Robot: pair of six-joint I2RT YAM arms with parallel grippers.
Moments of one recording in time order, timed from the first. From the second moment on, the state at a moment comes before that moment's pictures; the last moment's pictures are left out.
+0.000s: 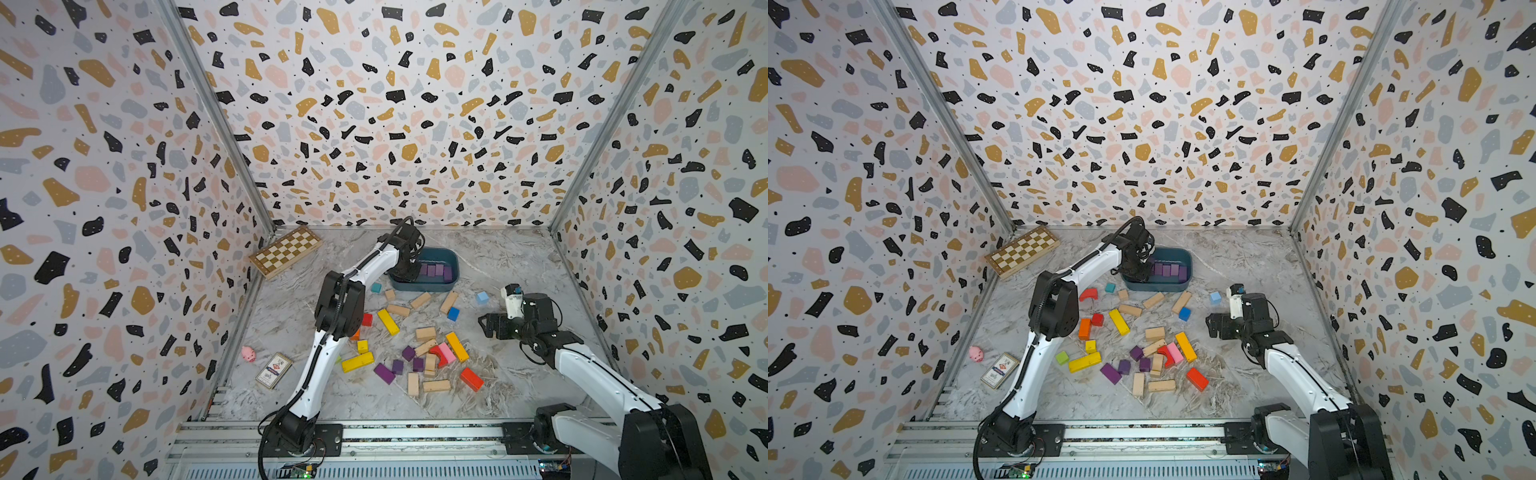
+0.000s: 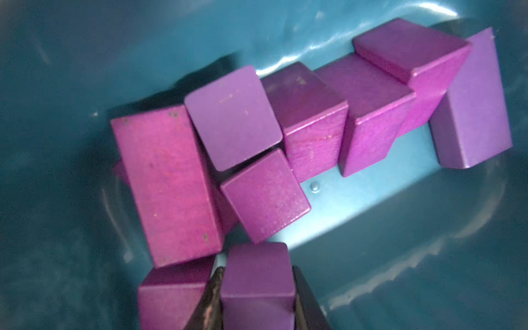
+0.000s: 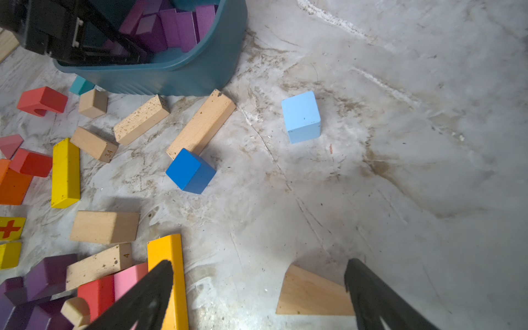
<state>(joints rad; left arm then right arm) -0.52 2.47 2.20 -0.93 0.09 -0.07 0.19 1.08 0.50 -0.21 -0.24 0.17</state>
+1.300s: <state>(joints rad) -0.52 2.21 2.17 -0.90 0.09 -0.04 0.18 1.08 0.50 -0.21 -0.24 0.17</state>
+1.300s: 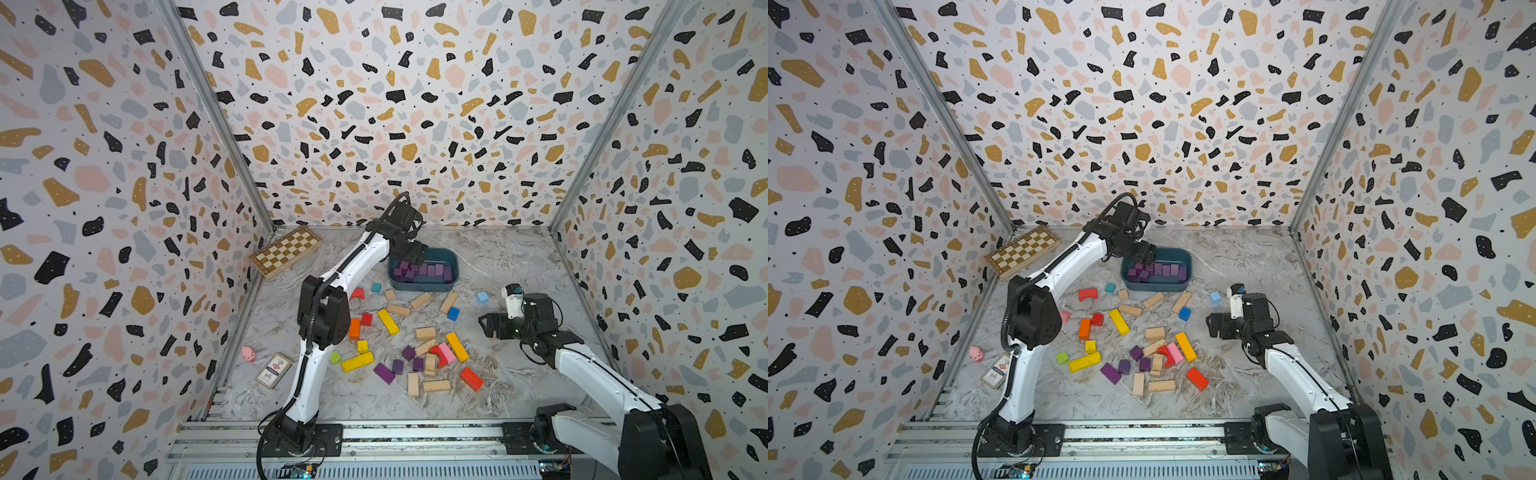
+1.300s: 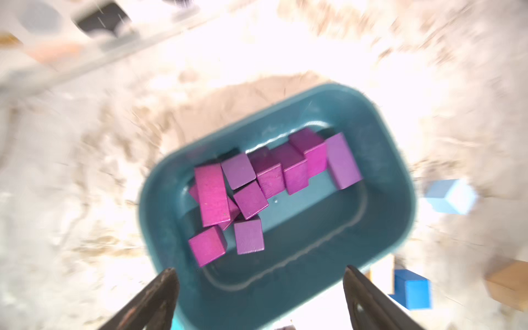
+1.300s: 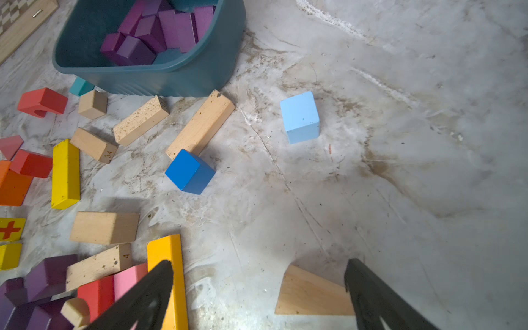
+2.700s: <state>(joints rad) -0.86 1.61 1.10 -0.80 0.01 -0.18 0.18 1.07 0.49 -0.21 -0.27 0.17</state>
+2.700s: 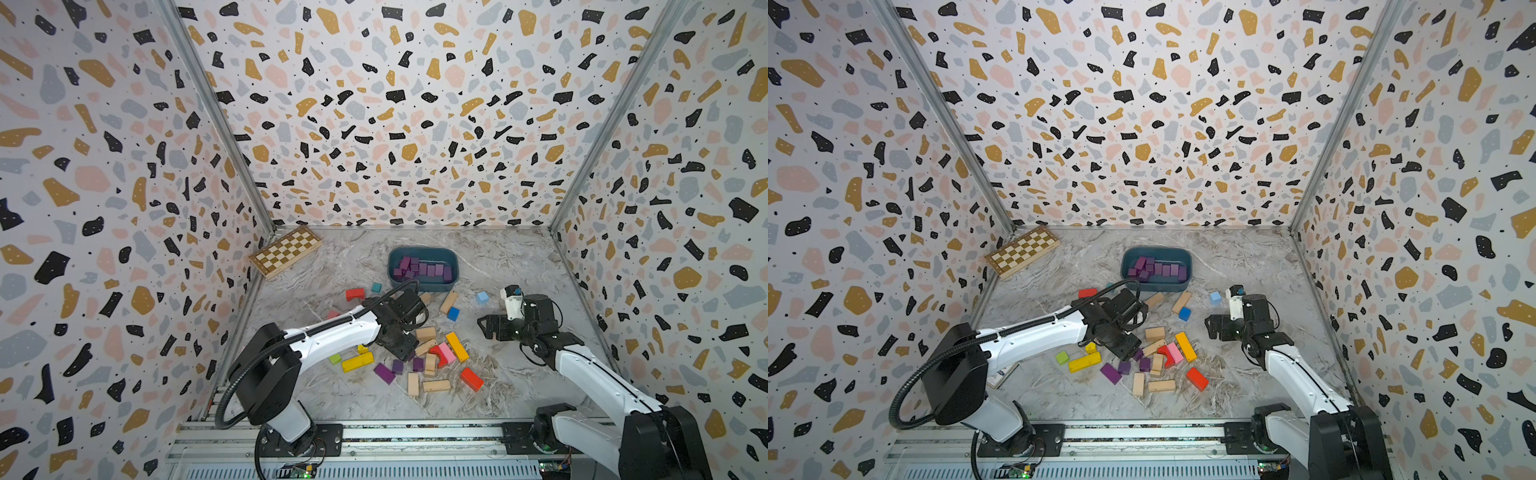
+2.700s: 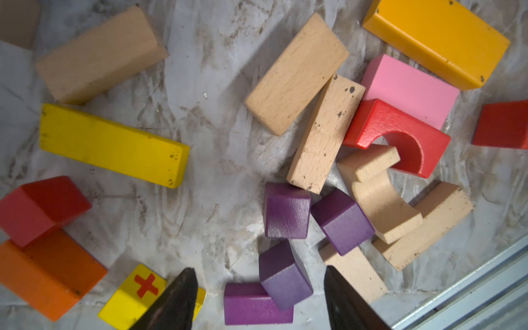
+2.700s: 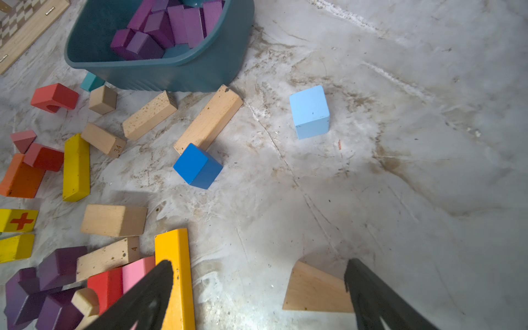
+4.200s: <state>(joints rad) -0.86 1.79 1.18 -0.73 0.02 -0.18 0.18 1.07 0.49 -0.21 -0.27 0.17</state>
